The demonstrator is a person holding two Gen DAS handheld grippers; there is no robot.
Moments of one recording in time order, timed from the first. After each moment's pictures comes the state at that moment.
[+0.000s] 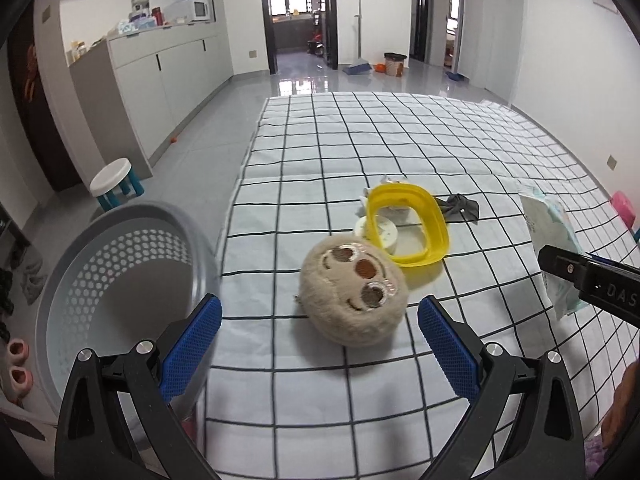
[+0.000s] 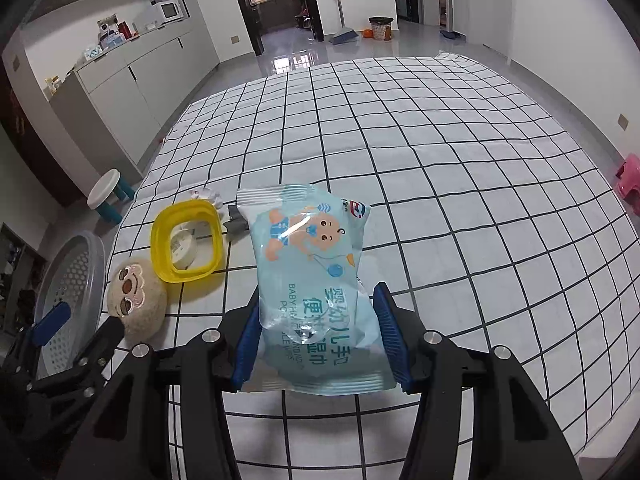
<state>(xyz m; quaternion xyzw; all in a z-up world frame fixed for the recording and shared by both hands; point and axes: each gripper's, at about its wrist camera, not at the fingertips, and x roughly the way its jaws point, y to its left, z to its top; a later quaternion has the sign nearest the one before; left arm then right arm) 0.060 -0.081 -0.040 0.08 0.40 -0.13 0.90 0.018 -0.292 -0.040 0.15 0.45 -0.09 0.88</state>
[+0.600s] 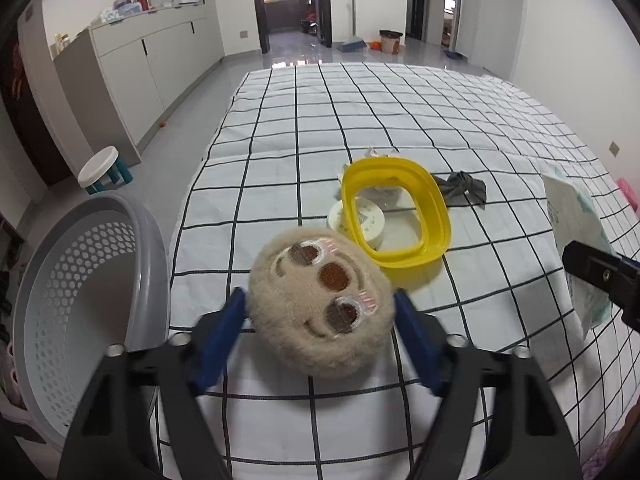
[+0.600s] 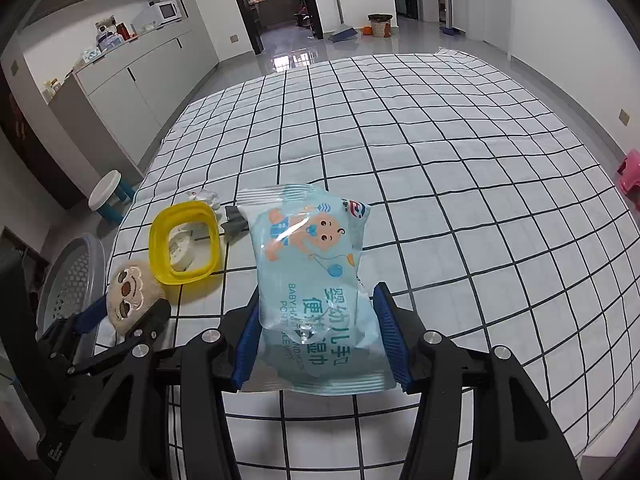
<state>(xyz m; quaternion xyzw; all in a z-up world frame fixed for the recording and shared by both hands) 0.084 -0.107 -0.068 0.09 0.44 -0.13 0.89 0.021 -0.295 -0.041 0.15 0.45 -0.09 0.88</state>
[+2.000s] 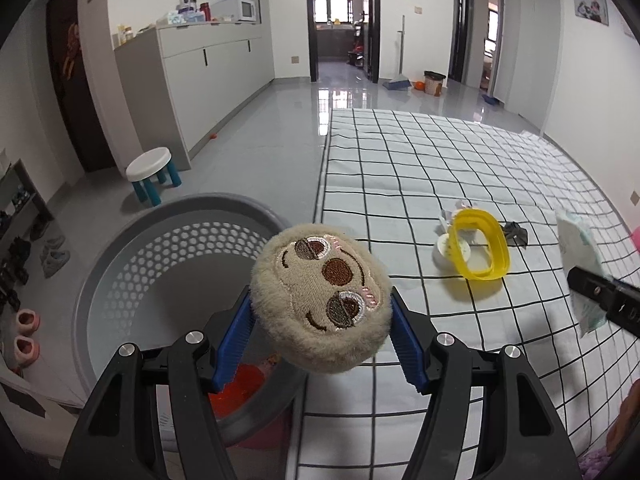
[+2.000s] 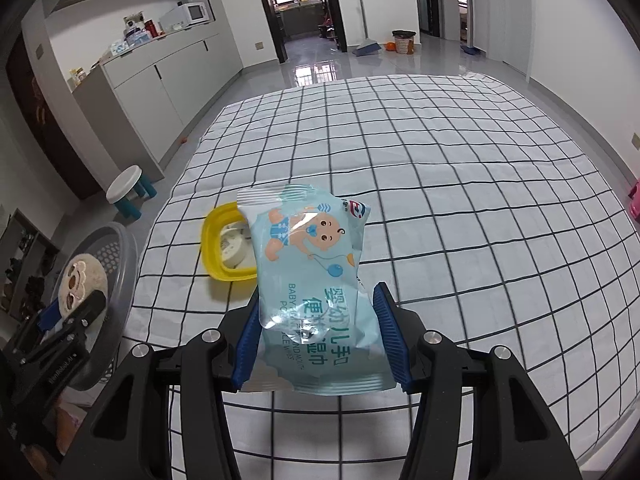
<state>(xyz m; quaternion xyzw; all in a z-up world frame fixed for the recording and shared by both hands) 0.056 -0.007 -0.018 0.04 0.38 -0.07 0.92 0.019 -0.251 -0.026 0.13 0.43 -0.06 0.89</state>
